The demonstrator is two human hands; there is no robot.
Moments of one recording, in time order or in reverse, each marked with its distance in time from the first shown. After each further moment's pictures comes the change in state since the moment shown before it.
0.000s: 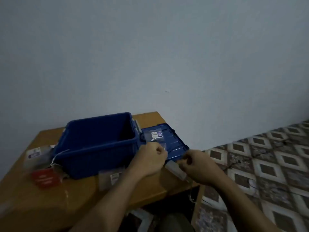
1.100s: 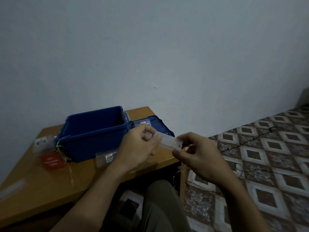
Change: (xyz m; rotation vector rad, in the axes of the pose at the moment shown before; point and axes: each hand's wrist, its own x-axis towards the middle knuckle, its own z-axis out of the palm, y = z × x) left_hand -0.112 0.063 -0.004 -0.226 0.182 0.177; right_hand -0.135 -0.003 -0.052 0.408 0.234 -0.173
